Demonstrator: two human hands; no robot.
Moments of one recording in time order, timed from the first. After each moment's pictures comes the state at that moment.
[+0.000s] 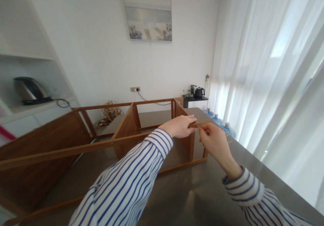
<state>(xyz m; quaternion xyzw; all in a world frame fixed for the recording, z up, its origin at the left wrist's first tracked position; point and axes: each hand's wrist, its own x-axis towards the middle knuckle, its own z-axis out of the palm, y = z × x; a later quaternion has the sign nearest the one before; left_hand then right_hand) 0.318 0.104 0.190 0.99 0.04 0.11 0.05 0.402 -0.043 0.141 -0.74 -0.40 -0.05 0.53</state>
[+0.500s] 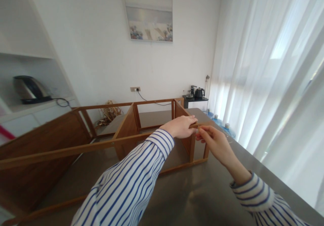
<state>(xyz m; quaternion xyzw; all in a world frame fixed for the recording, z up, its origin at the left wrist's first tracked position) 0.318 0.103 0.192 0.99 0.03 0.11 0.03 0.406 -0.047 0.130 -0.63 -0.45 0.12 0.63</state>
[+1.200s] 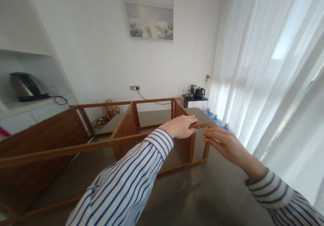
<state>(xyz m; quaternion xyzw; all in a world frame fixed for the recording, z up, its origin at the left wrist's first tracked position) 0.317 0.103 0.192 0.99 0.04 0.10 0.05 0.447 -0.076 0.140 -0.59 -0.70 -0.15 0.37</state>
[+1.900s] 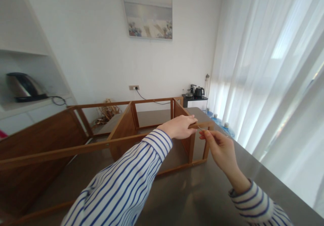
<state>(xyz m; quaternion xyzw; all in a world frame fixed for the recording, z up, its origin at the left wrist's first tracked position) 0.317 0.103 0.193 0.99 0.04 0.10 0.06 0.406 -0.058 0.116 -0.65 -0.43 -0.03 0.62</state>
